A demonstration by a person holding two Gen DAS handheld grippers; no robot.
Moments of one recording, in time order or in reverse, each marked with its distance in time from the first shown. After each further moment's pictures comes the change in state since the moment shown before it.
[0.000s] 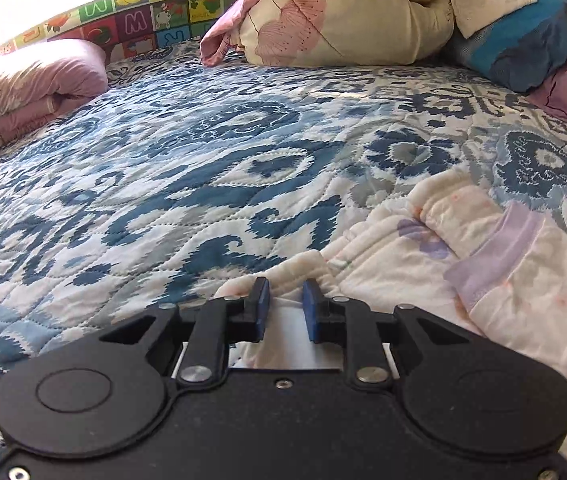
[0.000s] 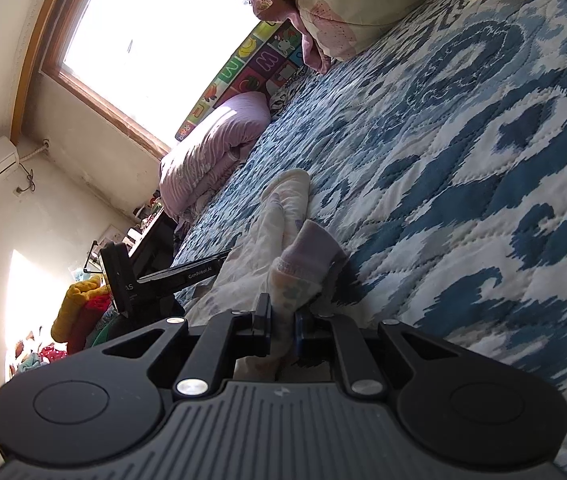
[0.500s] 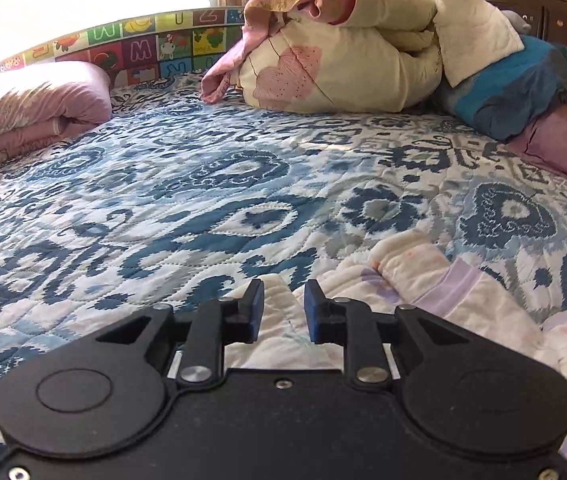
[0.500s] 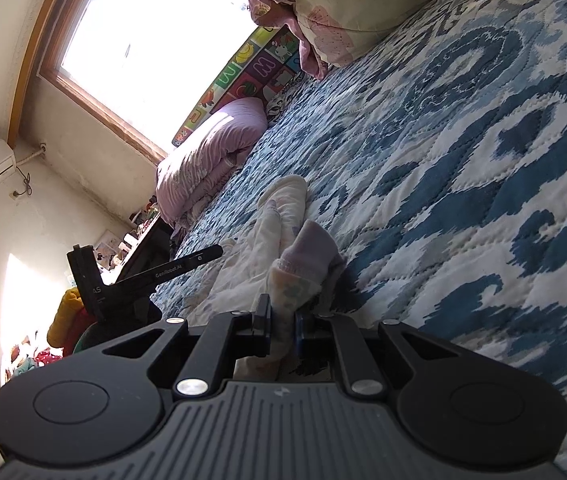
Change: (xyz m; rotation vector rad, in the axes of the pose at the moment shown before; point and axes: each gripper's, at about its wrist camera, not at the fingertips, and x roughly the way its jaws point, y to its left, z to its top) left arm -0.064 -0.015 0.014 -0.019 -0.109 0.019; right arm 0.000 0.001 0.001 -0.002 -0.023 -0.009
